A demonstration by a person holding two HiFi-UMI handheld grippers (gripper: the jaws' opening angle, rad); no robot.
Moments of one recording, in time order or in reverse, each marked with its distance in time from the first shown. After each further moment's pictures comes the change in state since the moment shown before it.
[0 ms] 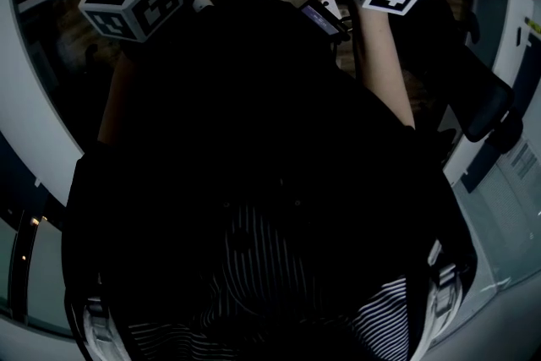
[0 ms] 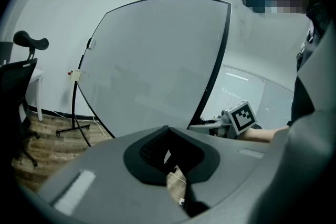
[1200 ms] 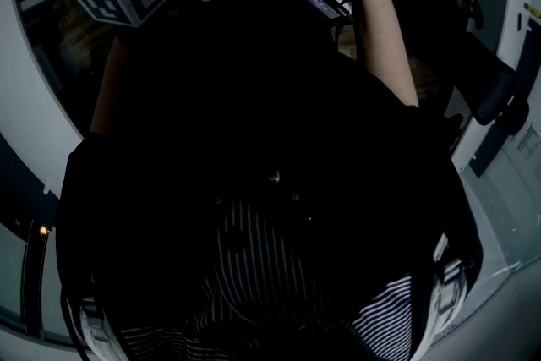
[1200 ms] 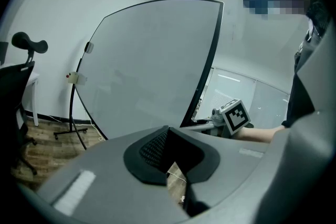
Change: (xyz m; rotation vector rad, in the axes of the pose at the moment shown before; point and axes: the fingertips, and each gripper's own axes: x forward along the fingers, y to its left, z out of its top) left arm -0.041 0.026 0.008 0.037 -0.018 -0.073; right arm 0.028 0.080 0.011 -0.063 0.003 0.101
